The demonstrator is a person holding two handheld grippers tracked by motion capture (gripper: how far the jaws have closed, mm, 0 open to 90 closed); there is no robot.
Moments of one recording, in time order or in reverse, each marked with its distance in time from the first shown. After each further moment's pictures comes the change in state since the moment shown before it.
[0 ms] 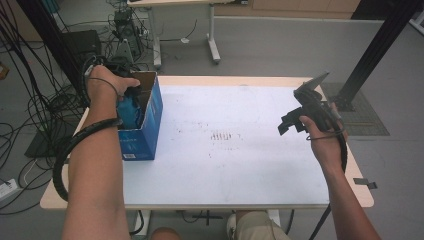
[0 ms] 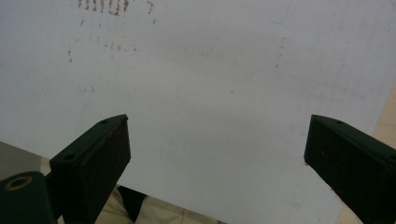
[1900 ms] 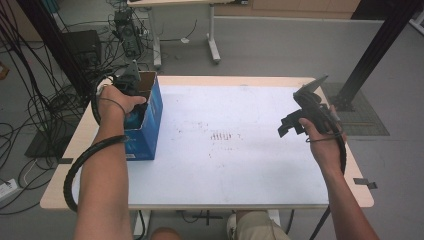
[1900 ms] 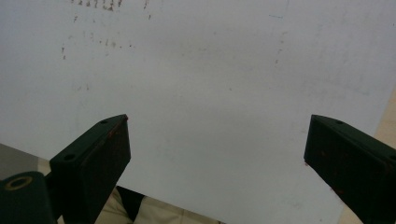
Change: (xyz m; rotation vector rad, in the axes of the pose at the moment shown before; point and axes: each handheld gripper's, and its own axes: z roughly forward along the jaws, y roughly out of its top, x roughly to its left) left arm -0.007 -0.006 0.046 0.009 0.005 0.042; right arm -0.002 -0.001 0.006 0.009 -0.004 0.006
